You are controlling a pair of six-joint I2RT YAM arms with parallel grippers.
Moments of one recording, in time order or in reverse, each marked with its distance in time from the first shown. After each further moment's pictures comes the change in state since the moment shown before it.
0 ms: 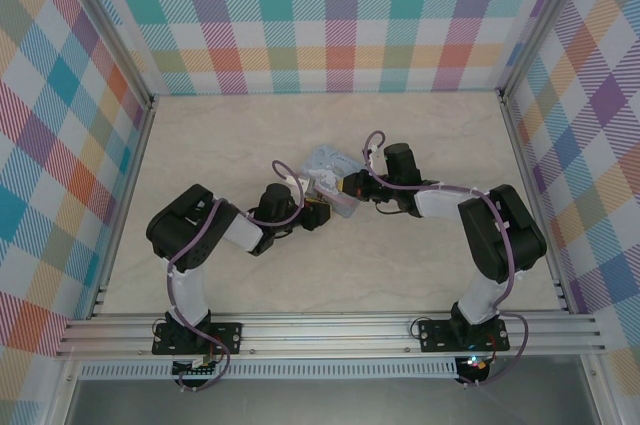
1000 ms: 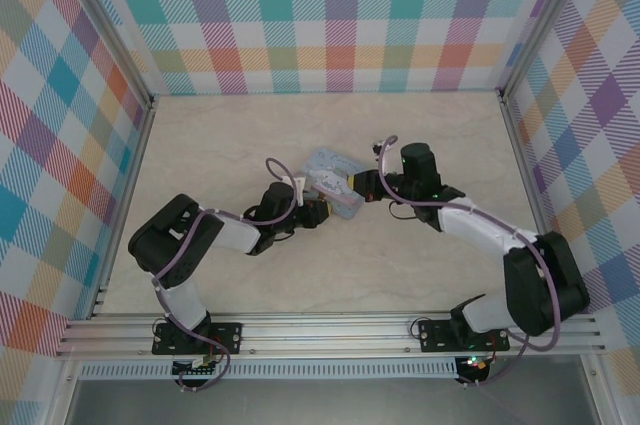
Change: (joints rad) left arm -0.038 -0.149 0.001 -0.216 -0.068 -0.228; right arm 0.011 -0.369 -0.095 -0.165 0.110 -0.281
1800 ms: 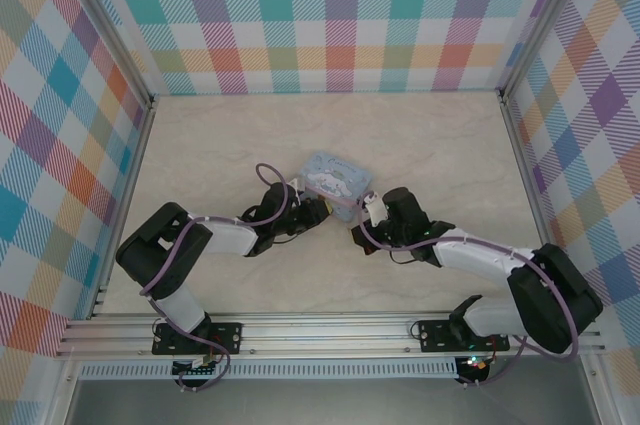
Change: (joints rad) left arm -0.035 -0.086 0.001 -0.117 -0.014 -0.356; right arm 0.202 -0.060 -0.232 -0.069 0.206 -0.196
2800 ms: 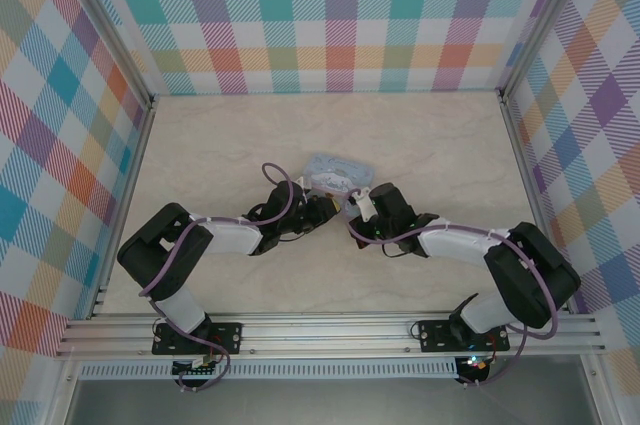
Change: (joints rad) left arm -0.040 0.000 0.047 -0.019 -0.003 -0.072; right arm 0.030 0.150 0.087 0.015 0.140 -0.064
